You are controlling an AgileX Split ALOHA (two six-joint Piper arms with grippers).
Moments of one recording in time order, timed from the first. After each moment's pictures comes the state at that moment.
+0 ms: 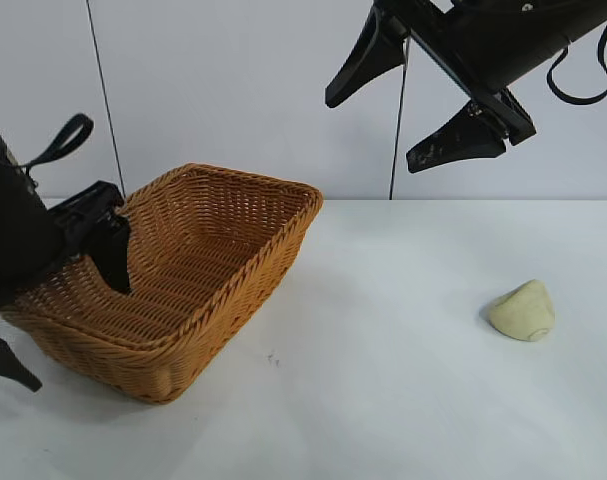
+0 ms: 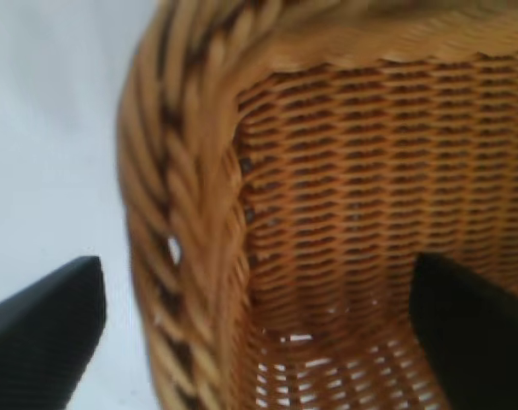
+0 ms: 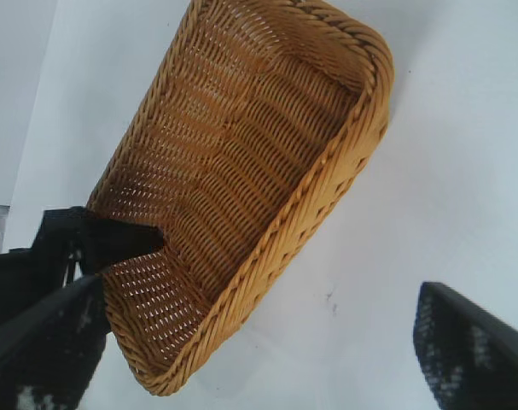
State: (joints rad) left arm -0.31 1.84 -0.90 -0.26 0.43 -1.22; right arm 0.20 1.72 -1.21 0.91 0.74 -0.39
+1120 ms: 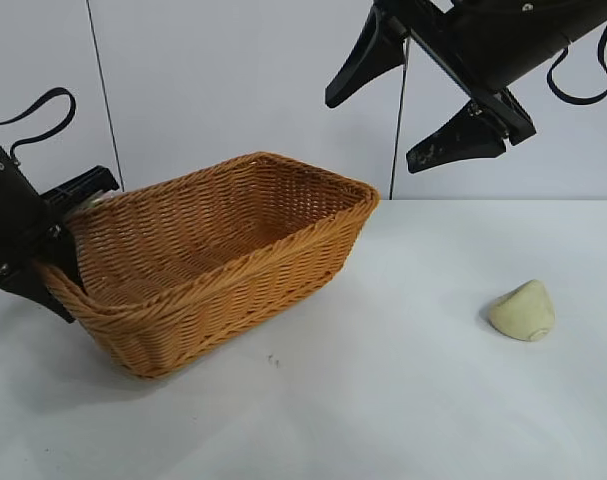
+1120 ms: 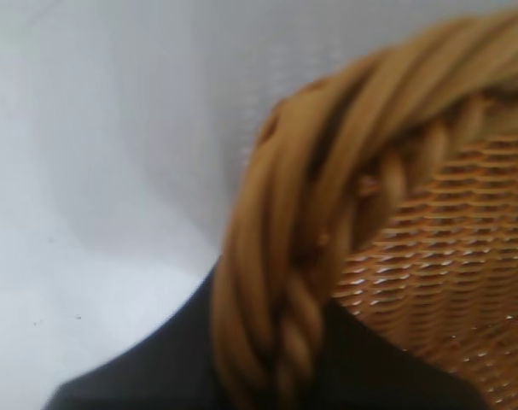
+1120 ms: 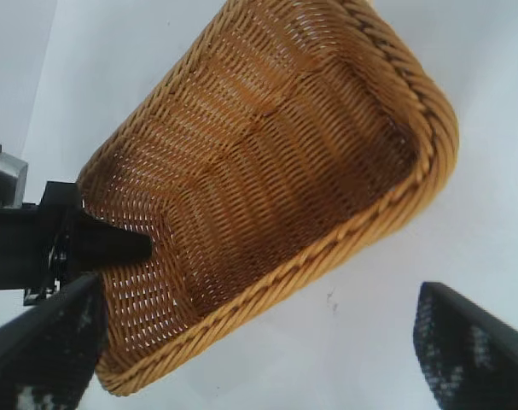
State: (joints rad) left arm -0.15 1.97 -1.24 -0.49 0.85 -0.34; right arm 0.20 1.72 -1.21 0.90 0.75 -0.39
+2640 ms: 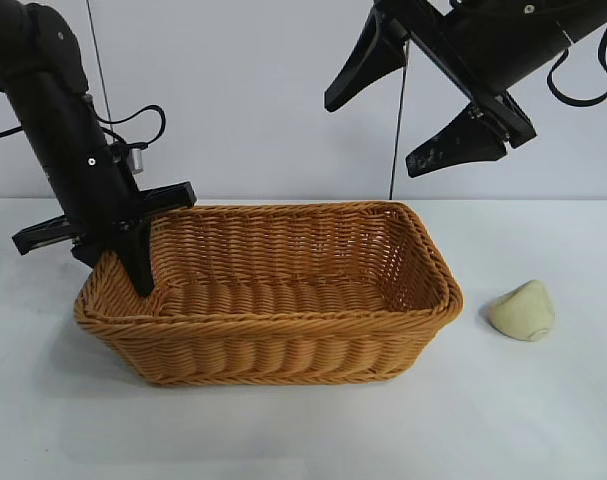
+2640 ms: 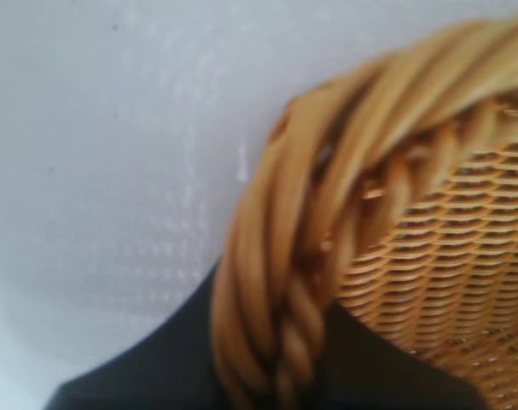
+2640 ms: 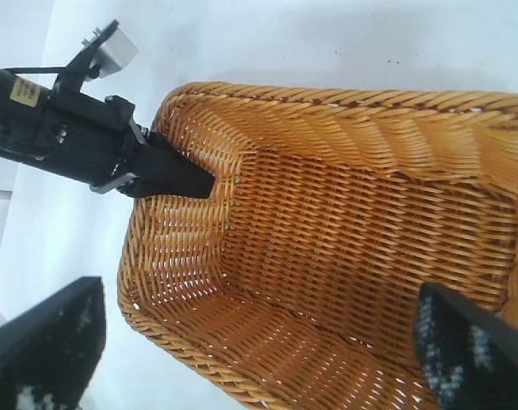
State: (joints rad) left arm -0.21 2.26 -1.63 -0.40 1.05 -0.08; right arm 0.20 1.72 -1.21 0.90 0.77 -0.39
